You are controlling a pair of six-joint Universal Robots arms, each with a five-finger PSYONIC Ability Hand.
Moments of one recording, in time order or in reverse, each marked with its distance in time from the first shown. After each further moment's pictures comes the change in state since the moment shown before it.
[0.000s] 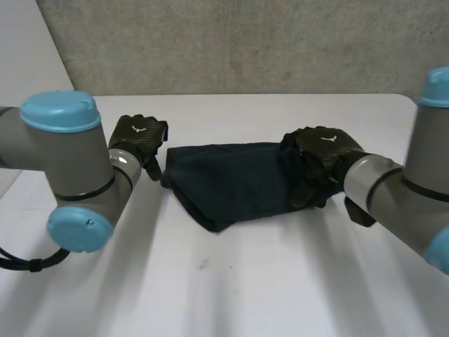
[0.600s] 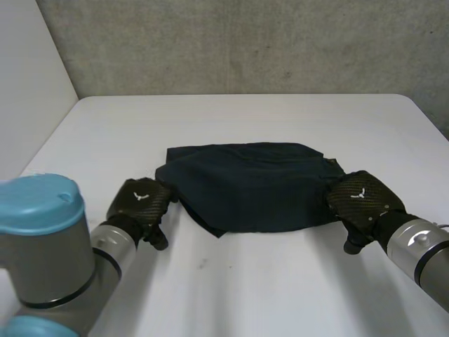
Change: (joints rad) left arm -0.056 0.242 -0.523 0.144 0.045 -0.097; right arm -0.216 -0.246 0.544 -0.236 -0.169 -0.545; left_hand 0.000 -0.004 -0.005 -0.004 -0.008; right_hand 0.118 0.139 0.154 0.158 0.138
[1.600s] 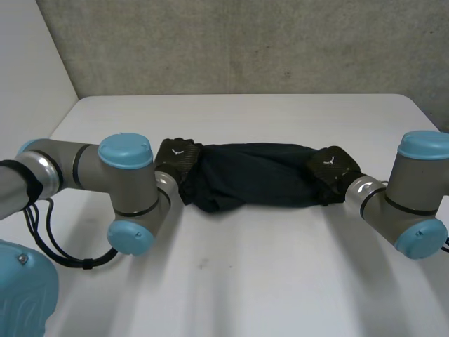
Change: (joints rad) left arm 0.007 -0.604 0.735 0.004 0.039 0.018; right arm 0.023 0.641 -0.583 -0.148 -0.026 0.075; left_hand 0.000 -0.008 -0.007 -0.009 -0.009; right_hand 0.467 0.688 0.693 0.700 0.610
